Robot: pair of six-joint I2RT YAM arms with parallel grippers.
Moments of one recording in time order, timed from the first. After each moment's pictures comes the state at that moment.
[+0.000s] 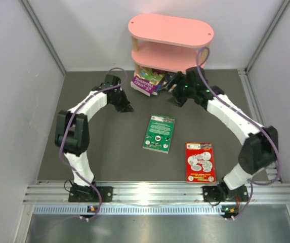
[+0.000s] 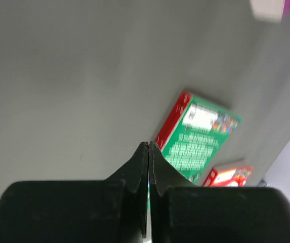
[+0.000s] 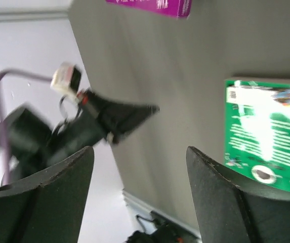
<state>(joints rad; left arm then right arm) -0.24 1.83 1.39 -0.58 0.32 -0.72 0.47 1.66 1.44 -0.40 -0.20 1.17</state>
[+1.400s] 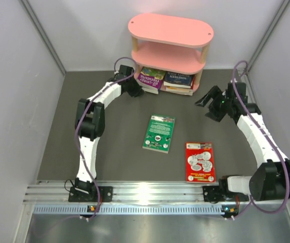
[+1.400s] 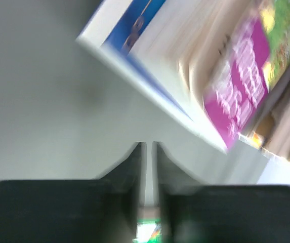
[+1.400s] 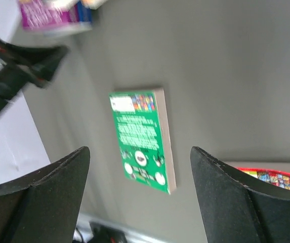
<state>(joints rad) -0.31 2.32 1.92 -0.40 0.21 -0.95 0.06 1.25 1.10 -0.58 -0.27 0.80</state>
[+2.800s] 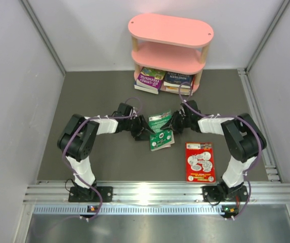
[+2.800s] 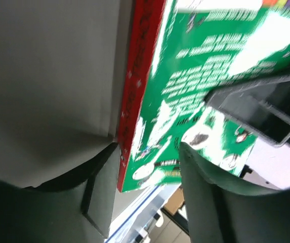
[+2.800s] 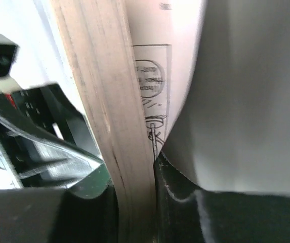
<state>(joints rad) -0.44 1.84 0.91 0.01 0.67 -0.98 0.44 1.79 0.87 0.09 -0.48 0.99</state>
